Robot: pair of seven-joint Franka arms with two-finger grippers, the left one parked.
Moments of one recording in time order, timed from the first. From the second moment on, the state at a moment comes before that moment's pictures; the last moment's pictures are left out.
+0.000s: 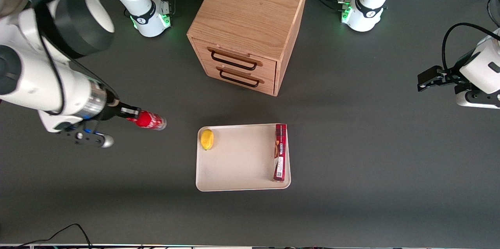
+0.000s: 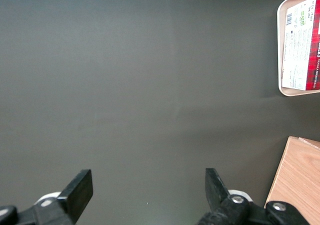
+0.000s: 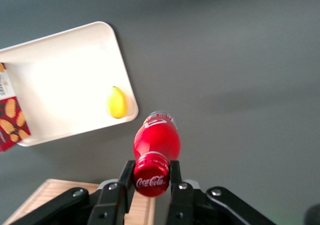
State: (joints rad) arm 0.22 0.49 0.11 -1.07 0.01 1.45 0.58
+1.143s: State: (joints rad) arm 0.43 0.88 0.02 -1.00 -0.09 1.99 0.82
